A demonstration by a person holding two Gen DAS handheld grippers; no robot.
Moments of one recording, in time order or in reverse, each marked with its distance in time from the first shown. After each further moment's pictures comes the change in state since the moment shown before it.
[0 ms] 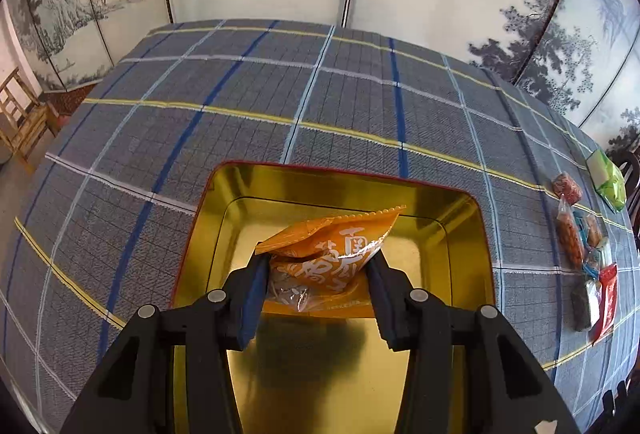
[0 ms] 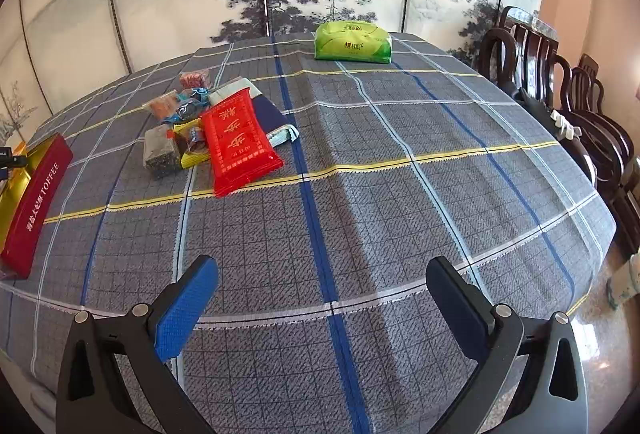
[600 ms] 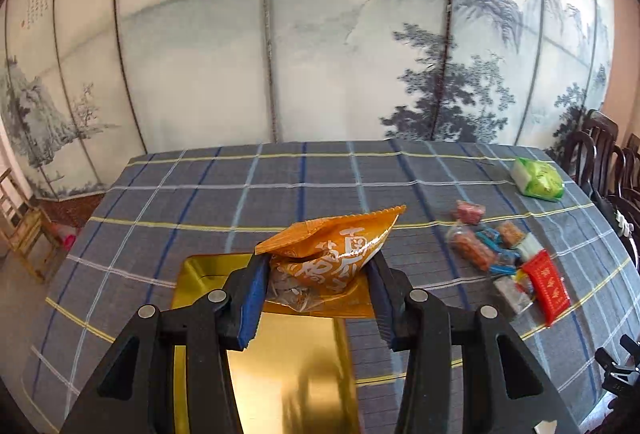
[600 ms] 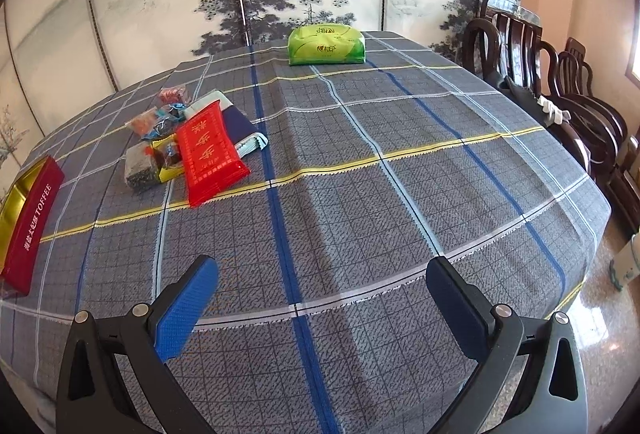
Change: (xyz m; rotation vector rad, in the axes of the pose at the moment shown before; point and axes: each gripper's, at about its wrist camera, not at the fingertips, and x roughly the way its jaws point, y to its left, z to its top) left arm -0.133 -0.069 -0.030 0.199 -0.359 -0.052; right arm -0.004 -0.025 0.001 0.063 -0.023 -0.012
